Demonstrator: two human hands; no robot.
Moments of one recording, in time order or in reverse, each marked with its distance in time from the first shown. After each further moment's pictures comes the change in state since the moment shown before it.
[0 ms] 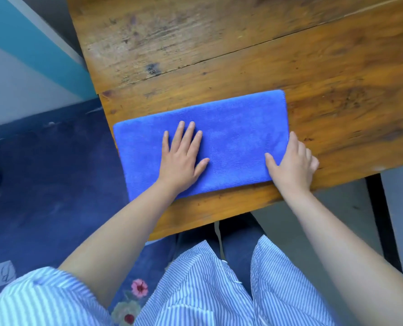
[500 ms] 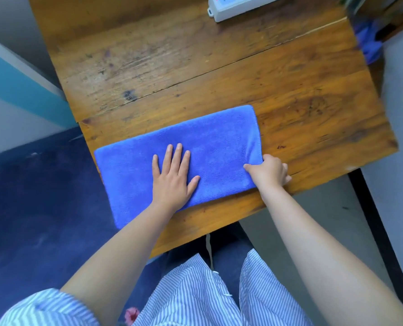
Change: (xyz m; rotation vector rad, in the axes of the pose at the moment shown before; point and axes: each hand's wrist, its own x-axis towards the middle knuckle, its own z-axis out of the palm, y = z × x) left_hand 0.002 0.020 0.019 0.078 -0.028 -0.039; right_hand 0.015 -0.008 -0.007 0.244 -0.150 0.415
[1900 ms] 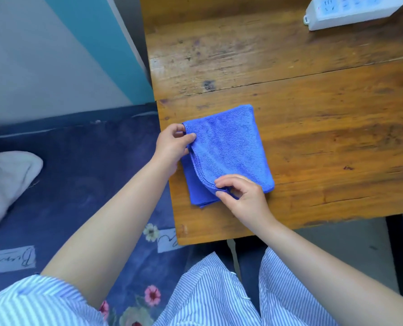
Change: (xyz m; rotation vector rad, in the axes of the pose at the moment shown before) left_hand 0.002 -0.104 -0.082 -1.531 0.115 -0.749; right_hand -0.130 -0.058 0.062 0.451 -0.419 -0.885
